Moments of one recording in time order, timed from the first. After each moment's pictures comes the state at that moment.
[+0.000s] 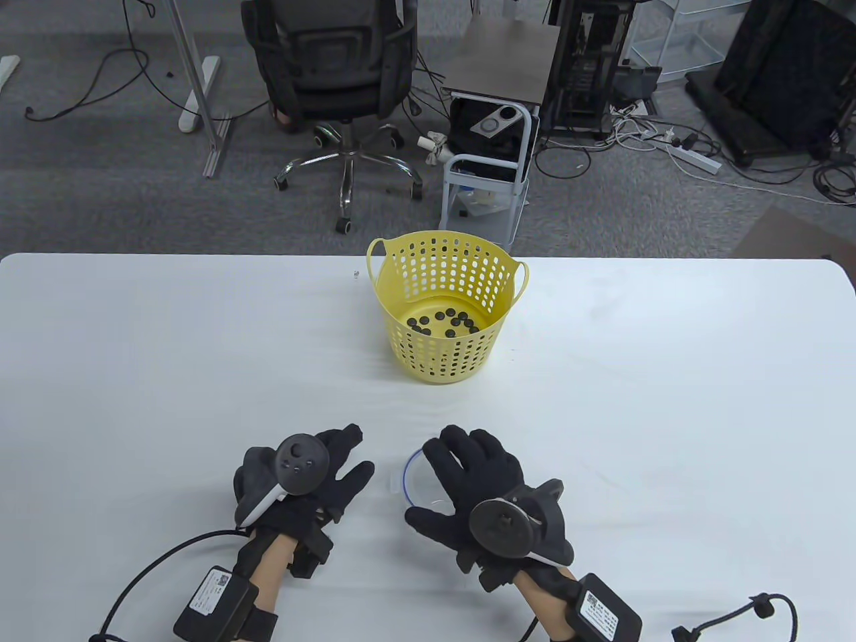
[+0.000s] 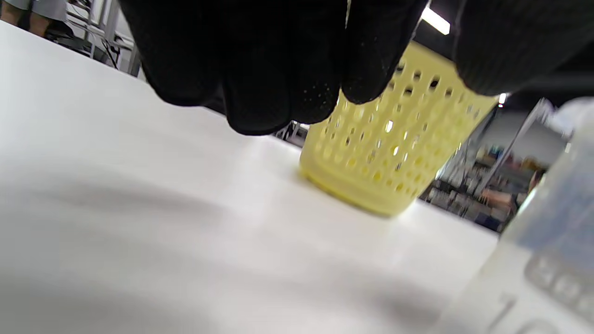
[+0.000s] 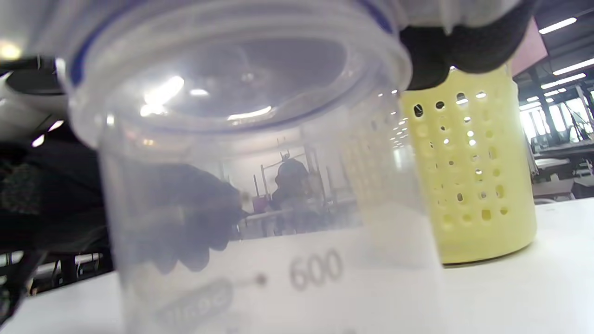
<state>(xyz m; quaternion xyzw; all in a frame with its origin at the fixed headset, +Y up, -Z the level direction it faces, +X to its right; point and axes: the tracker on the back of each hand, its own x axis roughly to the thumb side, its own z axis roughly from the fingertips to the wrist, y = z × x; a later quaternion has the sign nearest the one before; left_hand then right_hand) -0.204 -0.741 -0.290 -0.01 -0.07 0.23 0.97 0.080 -0.698 -0.241 0.23 -0.16 0.93 0.23</state>
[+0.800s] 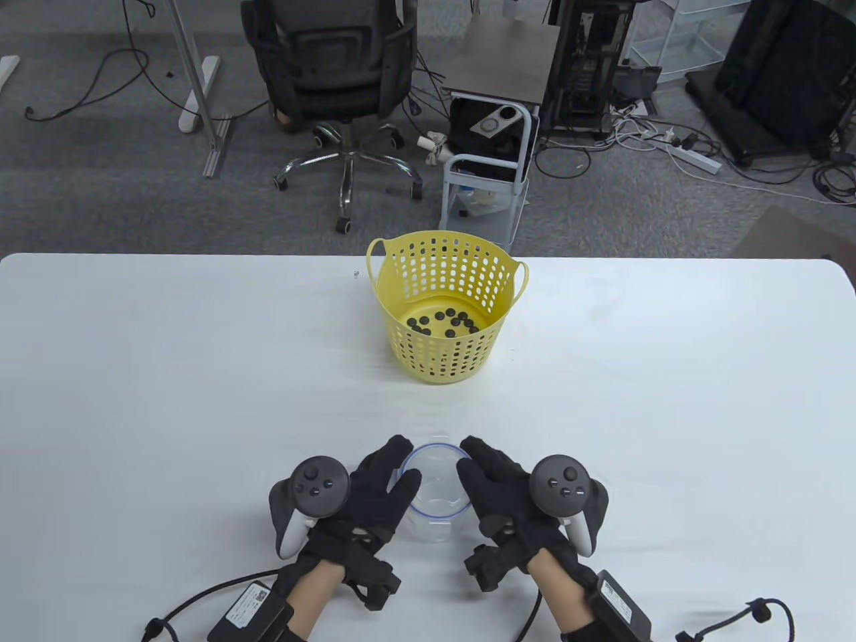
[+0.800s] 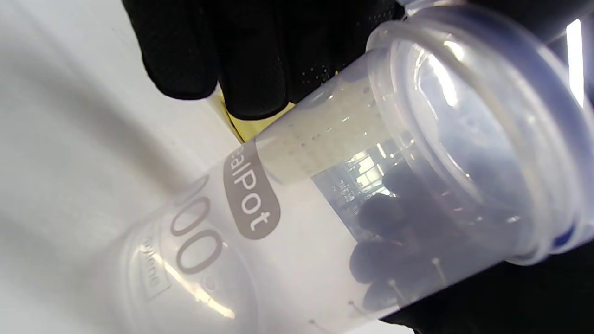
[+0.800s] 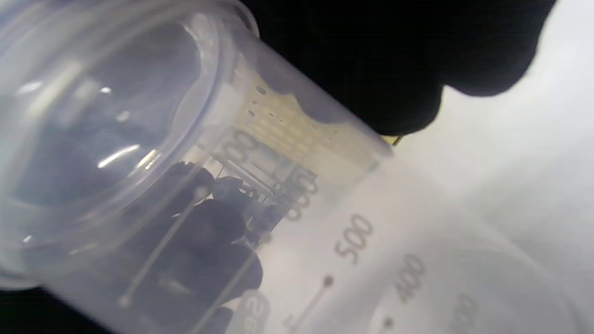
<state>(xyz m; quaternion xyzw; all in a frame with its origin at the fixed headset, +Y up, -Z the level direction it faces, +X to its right) -0.147 -0.763 -0.263 -0.08 -0.08 0.46 0.88 0.119 -0.747 -0.267 0.05 -0.01 0.87 0.48</state>
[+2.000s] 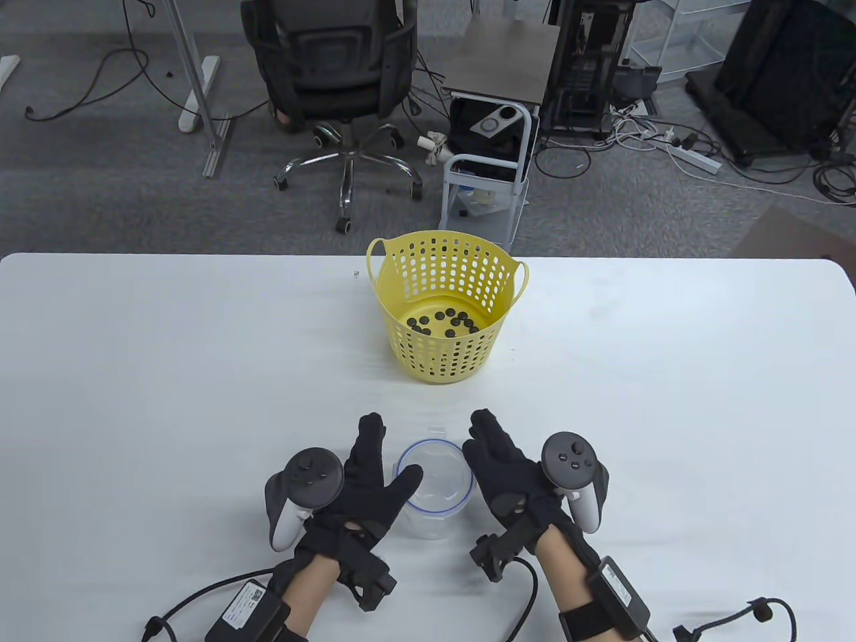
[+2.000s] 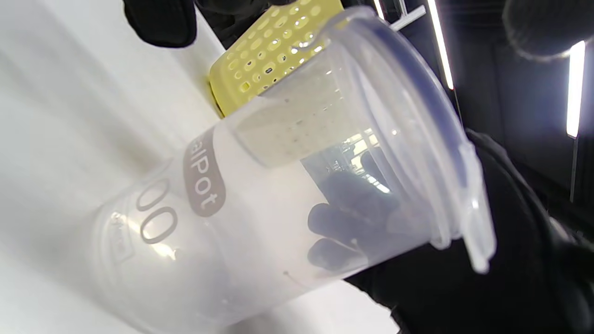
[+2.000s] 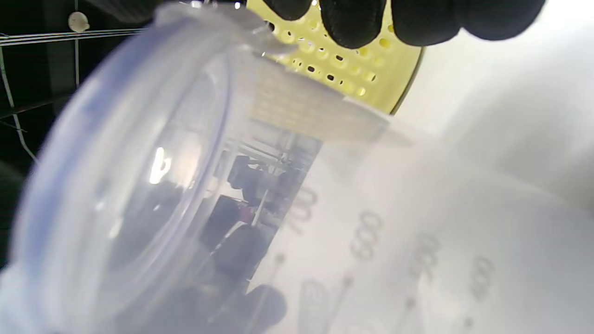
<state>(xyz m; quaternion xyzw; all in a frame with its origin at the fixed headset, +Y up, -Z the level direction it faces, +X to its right) -0.143 -0.747 -0.260 -0.11 -0.11 0.46 0.88 0.128 -0.757 -0.297 0.06 0.09 0.82 0.57</state>
